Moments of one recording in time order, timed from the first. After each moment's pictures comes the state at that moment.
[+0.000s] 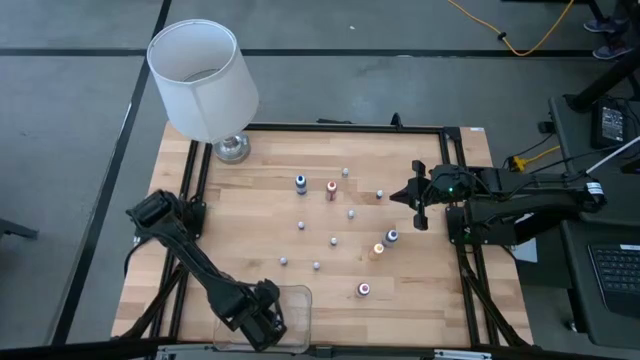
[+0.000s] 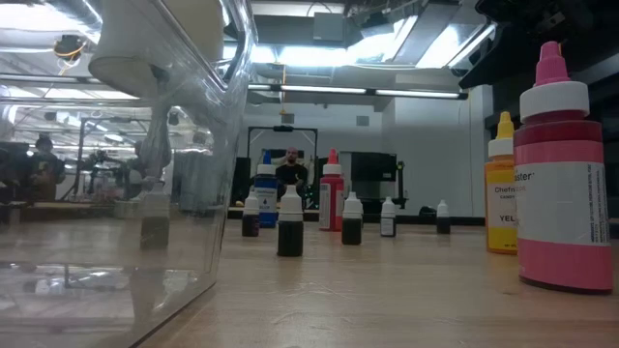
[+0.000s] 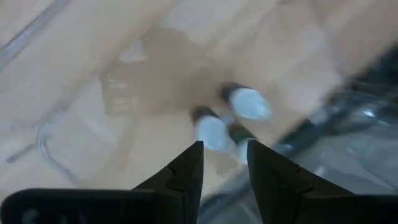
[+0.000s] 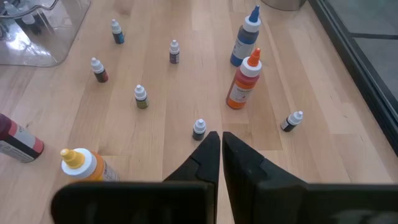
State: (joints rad) left arm -0.78 1.90 1.44 -0.84 -0.09 -1.71; right arm -0.02 0.76 0.66 -0.50 0.08 -0.06
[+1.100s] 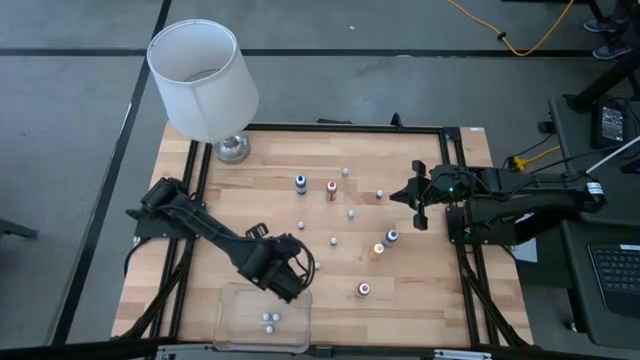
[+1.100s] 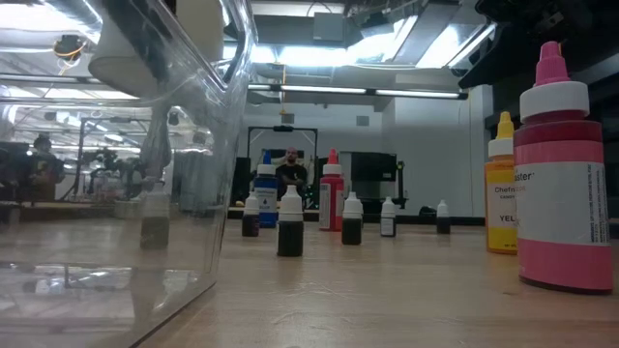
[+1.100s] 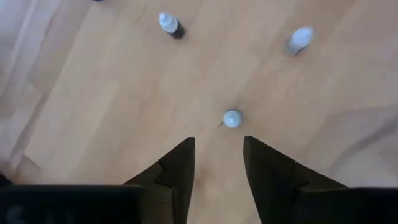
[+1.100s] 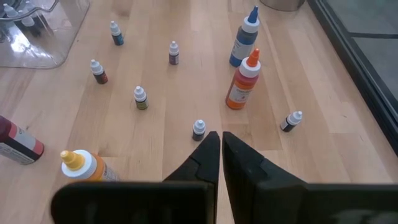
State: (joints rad) left arm -0.53 1.88 1.65 -1.36 -0.37 -1.09; right arm -0.02 0.76 0.66 -0.50 0.08 -0.06
